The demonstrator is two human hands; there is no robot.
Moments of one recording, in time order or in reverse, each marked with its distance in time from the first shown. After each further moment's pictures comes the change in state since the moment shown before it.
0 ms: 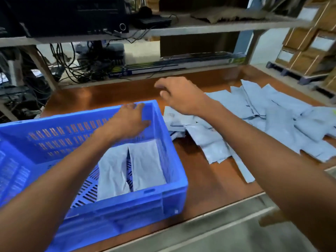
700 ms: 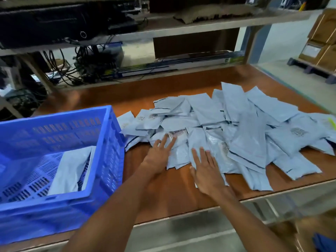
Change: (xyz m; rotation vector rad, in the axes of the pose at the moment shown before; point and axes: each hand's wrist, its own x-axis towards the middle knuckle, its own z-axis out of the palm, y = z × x) left_hand 0.050 0.206 0.188 0.285 -0.109 0.139; right_hand -0.255 0.218 0.122 -0.070 -0.215 0.393
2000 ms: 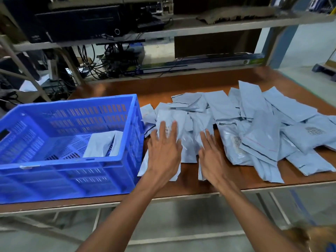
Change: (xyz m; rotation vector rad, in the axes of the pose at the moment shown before) left_hand -0.130 0.040 -0.075 -0.396 0.432 -0.401; right_hand -0.029 -0.060 -0.052 0.409 0.257 -0.121
